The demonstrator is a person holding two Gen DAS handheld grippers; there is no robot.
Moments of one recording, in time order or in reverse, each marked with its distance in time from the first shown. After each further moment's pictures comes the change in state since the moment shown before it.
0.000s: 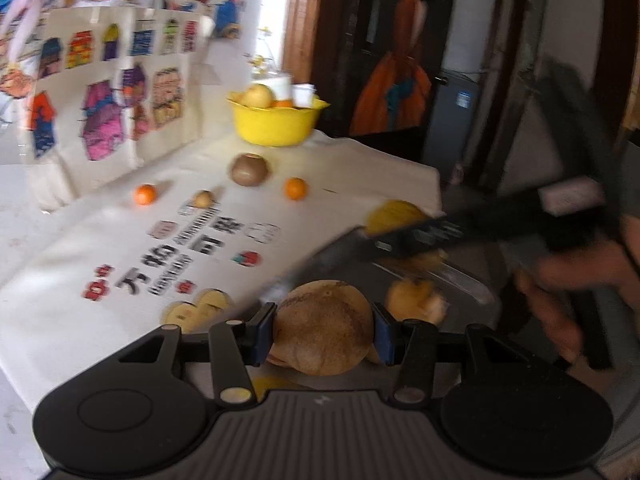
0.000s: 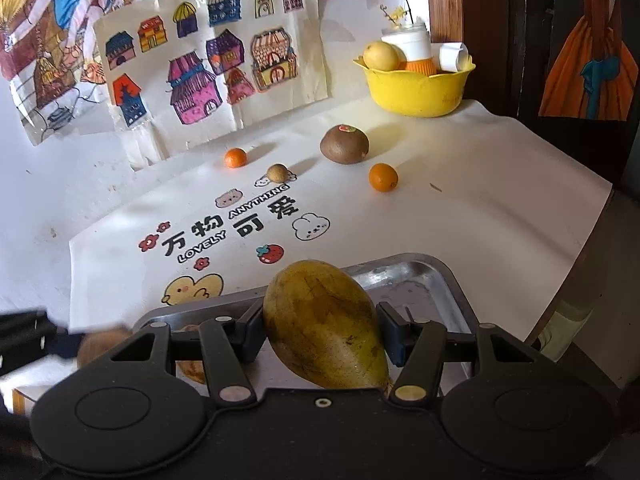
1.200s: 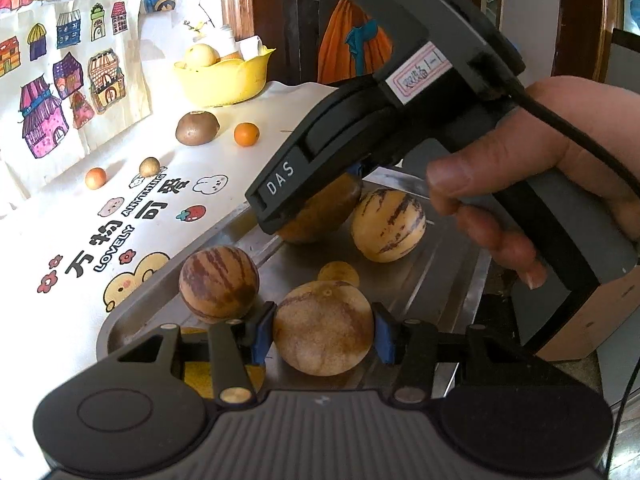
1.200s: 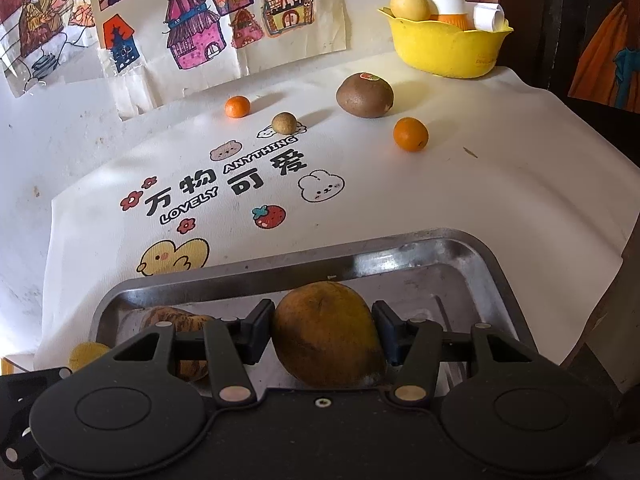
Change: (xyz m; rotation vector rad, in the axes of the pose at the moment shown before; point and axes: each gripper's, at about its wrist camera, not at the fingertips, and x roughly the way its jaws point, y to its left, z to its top) left arm 0.050 -0.046 -0.036 0.174 0.114 0.033; right arm 0.060 0.007 -0.004 -0.059 0.103 0.014
